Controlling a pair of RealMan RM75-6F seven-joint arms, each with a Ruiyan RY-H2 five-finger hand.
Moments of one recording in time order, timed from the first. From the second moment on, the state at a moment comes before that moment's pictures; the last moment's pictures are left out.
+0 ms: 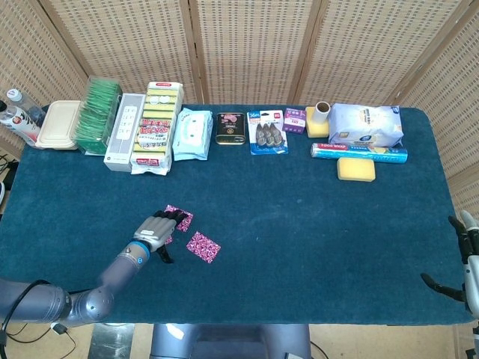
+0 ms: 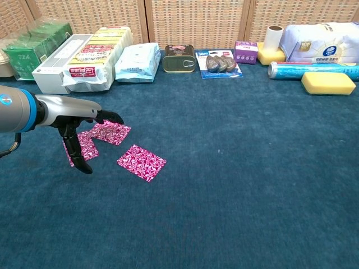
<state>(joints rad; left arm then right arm) -1.08 -1.37 0.04 -1.82 0.33 0.87 0.54 -0.03 -0.91 0.09 -1.92 -1.46 1.57 -0.01</state>
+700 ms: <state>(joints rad) -0.94 -1.48 0.06 -1.74 0.83 0.99 0.46 -0.03 -0.91 0.09 -1.92 -1.46 1.57 -0.02</state>
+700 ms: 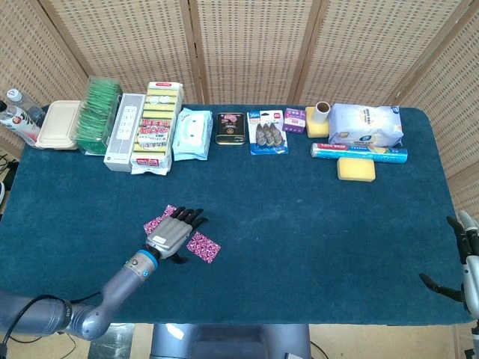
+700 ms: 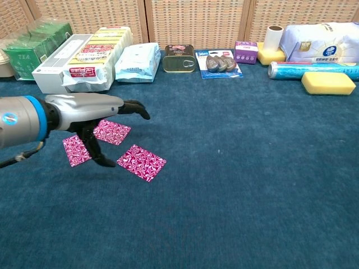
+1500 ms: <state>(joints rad) -0.87 -1.59 0.03 -1.62 0.94 0.97 0.51 -0.03 -0.91 0.08 -1.92 -1.46 1.57 0.00</state>
